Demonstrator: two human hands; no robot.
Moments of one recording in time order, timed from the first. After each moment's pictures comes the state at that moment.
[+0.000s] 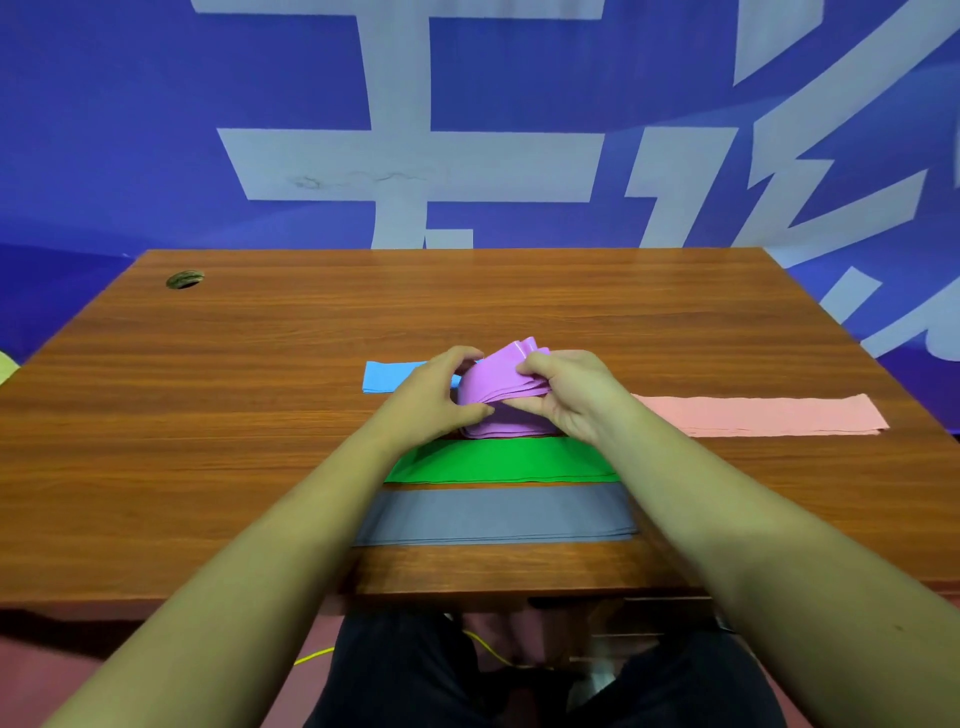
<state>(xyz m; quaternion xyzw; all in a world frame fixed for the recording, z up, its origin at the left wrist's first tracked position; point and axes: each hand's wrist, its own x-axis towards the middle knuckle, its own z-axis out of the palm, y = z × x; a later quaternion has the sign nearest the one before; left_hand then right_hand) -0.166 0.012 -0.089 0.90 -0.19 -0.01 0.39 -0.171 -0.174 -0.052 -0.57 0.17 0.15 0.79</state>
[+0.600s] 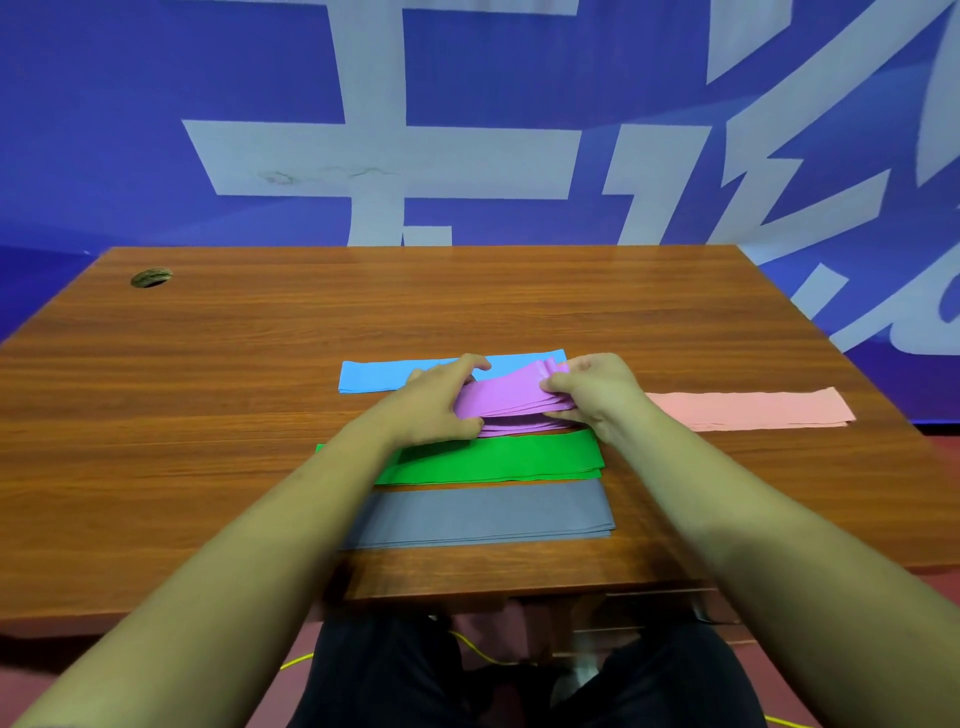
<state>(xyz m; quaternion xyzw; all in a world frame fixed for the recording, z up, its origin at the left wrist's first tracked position) -0.157 -0.006 -0.090 0.93 -0.24 -0.09 0.25 -0.169 -0.222 -0.069 -0.72 0.24 0.08 0.64</state>
